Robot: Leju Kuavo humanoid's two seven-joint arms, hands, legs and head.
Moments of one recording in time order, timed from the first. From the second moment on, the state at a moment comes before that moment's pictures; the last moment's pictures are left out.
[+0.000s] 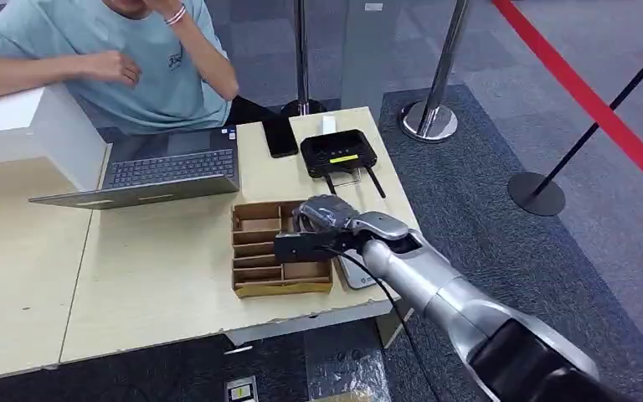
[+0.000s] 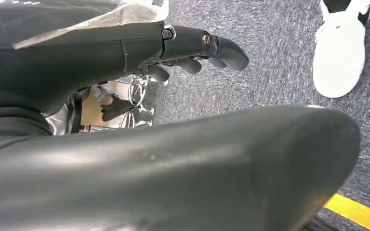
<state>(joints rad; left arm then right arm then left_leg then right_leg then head) -0.11 0.00 0.03 -0.18 0.00 0.36 0.42 -0.82 -0.03 0.81 -0.73 0.63 -0.02 -0.15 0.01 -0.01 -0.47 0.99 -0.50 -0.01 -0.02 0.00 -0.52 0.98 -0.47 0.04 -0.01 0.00</state>
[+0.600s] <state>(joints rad) -0.11 0.00 0.03 -0.18 0.00 0.35 0.39 -0.96 0.02 0.79 -0.74 0.59 -0.04 -0.16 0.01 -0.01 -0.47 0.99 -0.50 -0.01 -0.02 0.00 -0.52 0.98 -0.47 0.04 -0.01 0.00</state>
